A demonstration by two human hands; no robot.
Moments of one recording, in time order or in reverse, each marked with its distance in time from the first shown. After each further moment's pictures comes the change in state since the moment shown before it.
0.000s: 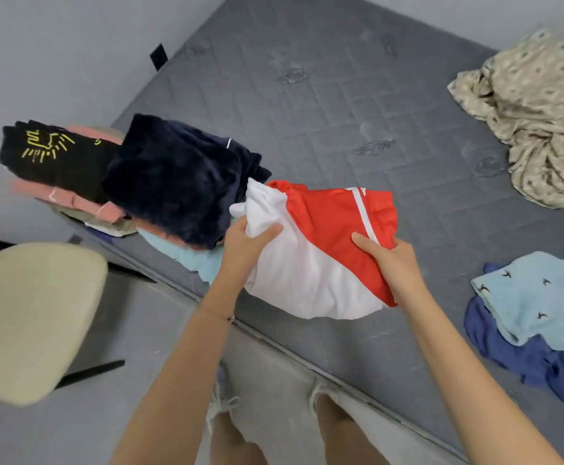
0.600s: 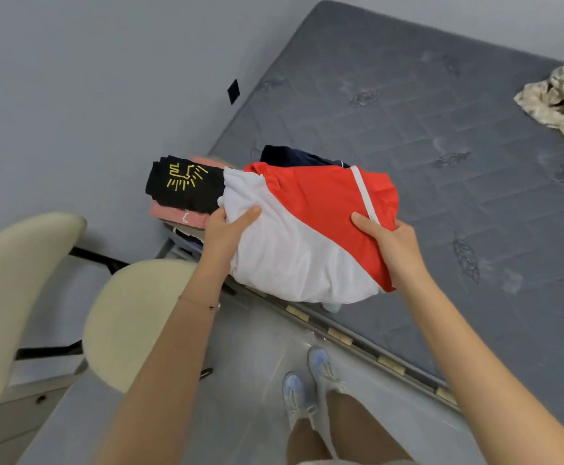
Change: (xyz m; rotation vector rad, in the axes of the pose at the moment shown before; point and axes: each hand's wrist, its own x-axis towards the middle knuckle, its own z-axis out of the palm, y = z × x) left_hand 0.032 0.051 -0.320 -0.090 0.051 0.035; right_hand -0.117 -0.082 0.265 0.168 -0.079 -0.083
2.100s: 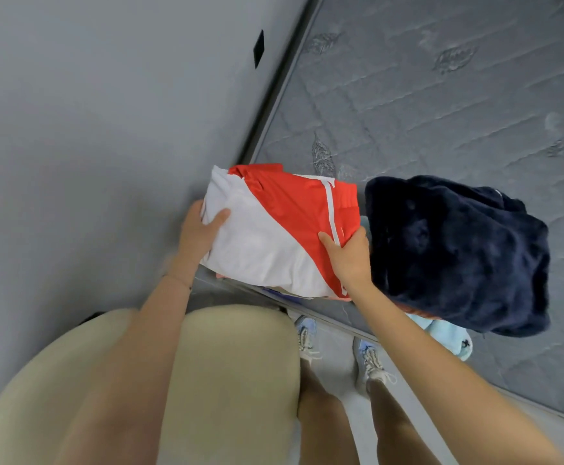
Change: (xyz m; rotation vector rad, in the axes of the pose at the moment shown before) left_hand 0.406 -0.050 -0.246 0.407 -0.116 -0.082; right_hand 0.219 0.071 0.389 -0.474 0.264 0.164
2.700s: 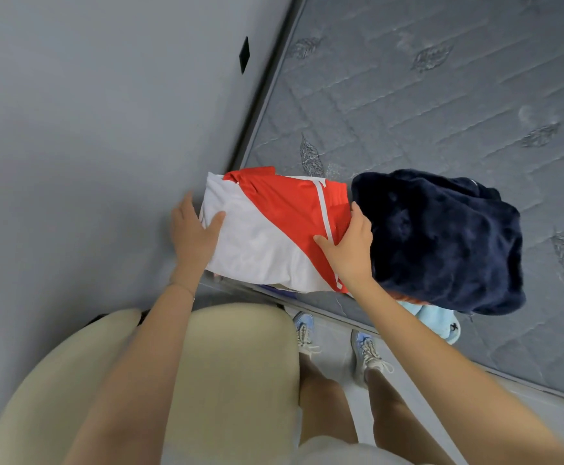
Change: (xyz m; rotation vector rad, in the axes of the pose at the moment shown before) left_hand -0.027 0.012 0.007 0.353 0.206 0.148; right_hand -0.021 -0.005 -0.027 -0.159 0.057 -0.220
